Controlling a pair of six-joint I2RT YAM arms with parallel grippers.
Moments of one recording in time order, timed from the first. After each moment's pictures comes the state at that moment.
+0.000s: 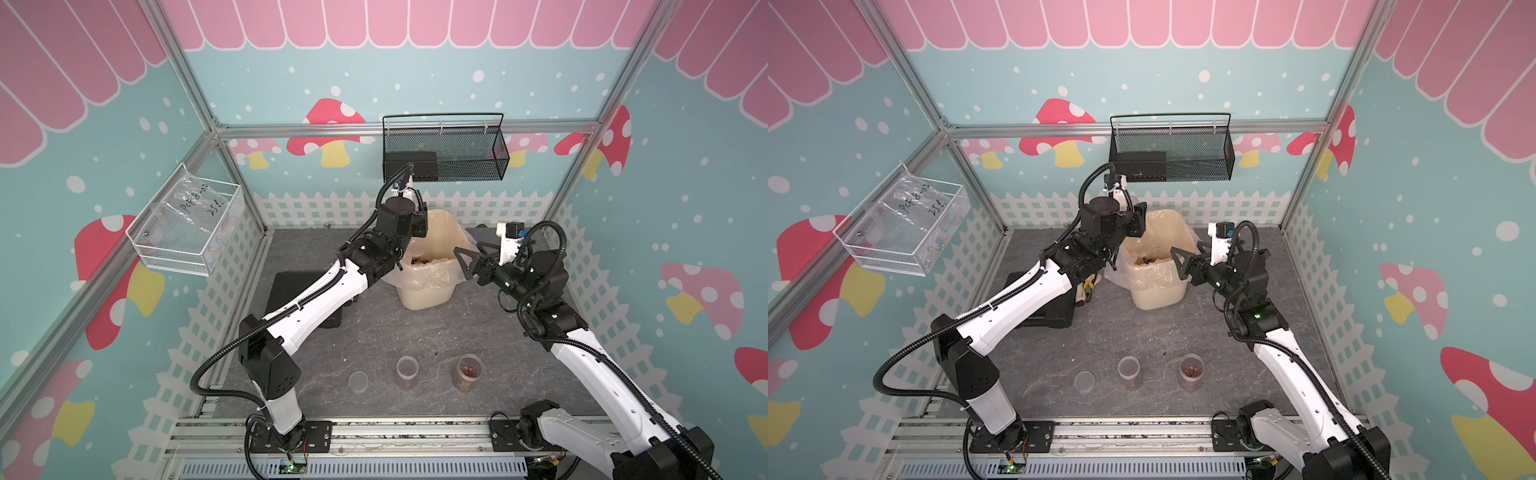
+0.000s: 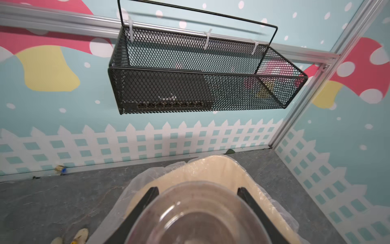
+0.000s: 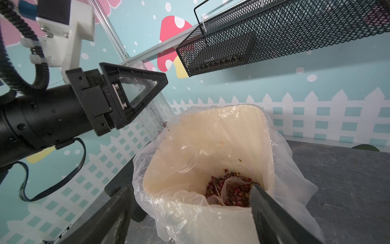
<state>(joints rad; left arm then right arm) -0.73 1.77 1.82 -0.24 -0.43 -0.24 0.31 1.04 0.90 0.07 -0.32 0.34</state>
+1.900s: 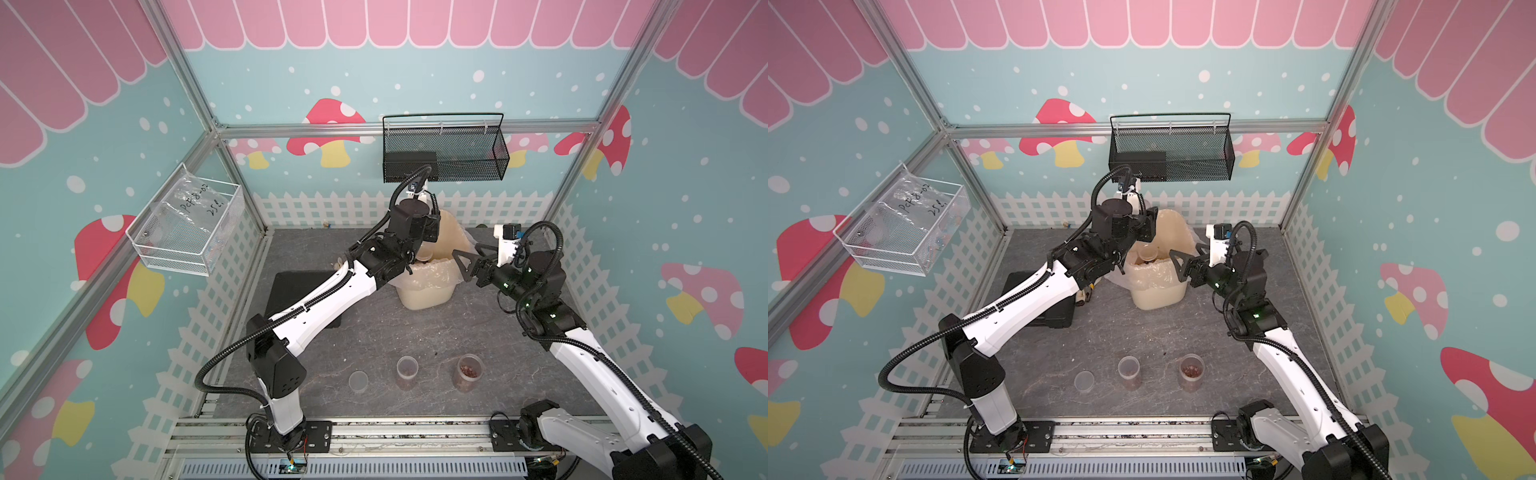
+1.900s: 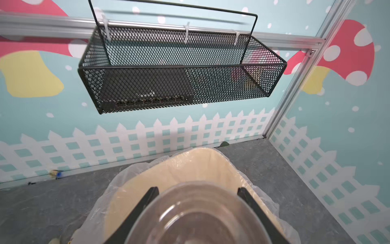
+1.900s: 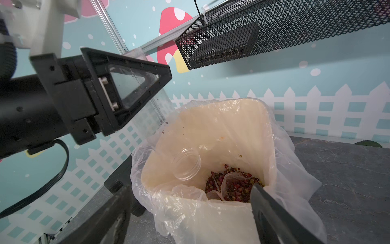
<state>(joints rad) -0.78 1.80 1.87 -0.29 -0.47 -0.20 0.31 1.05 0.90 0.06 -0.34 0.33</state>
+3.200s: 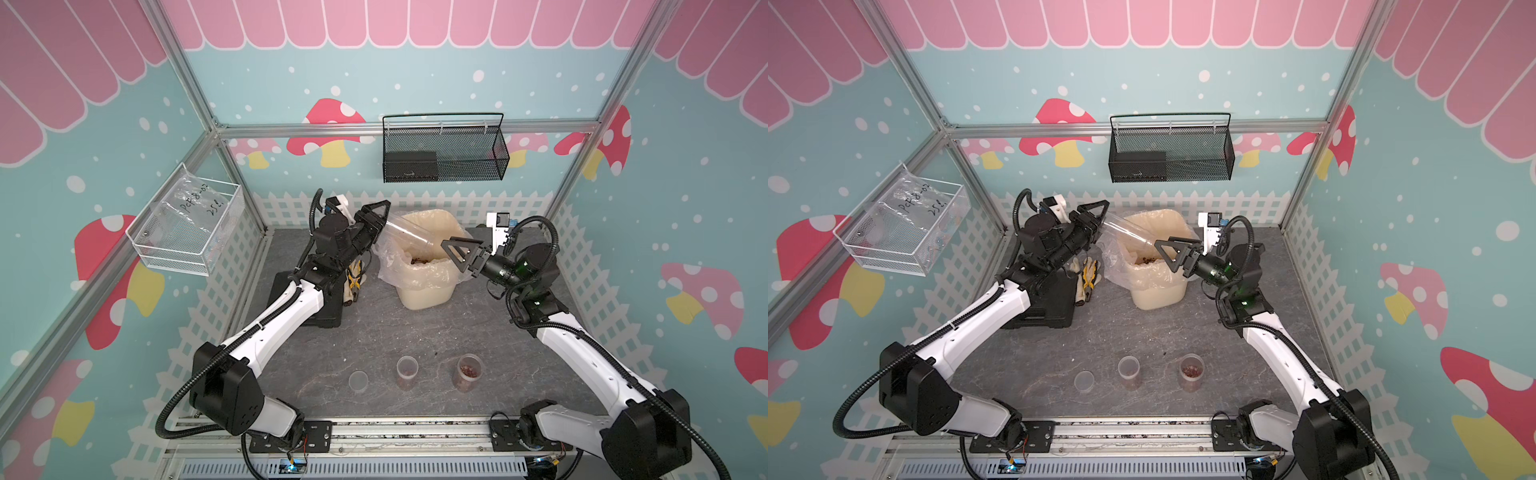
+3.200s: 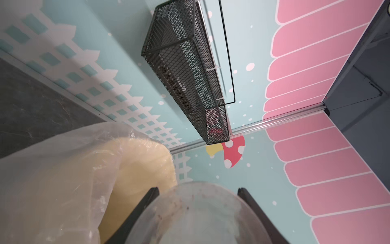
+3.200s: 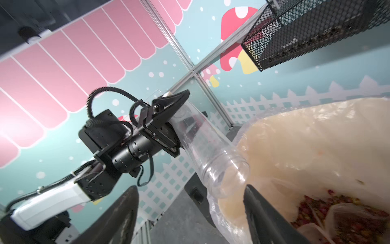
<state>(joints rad) -0.45 1.47 1.27 0.22 0.11 -1.25 0.31 1.21 0.92 0.48 -0.69 0.80</state>
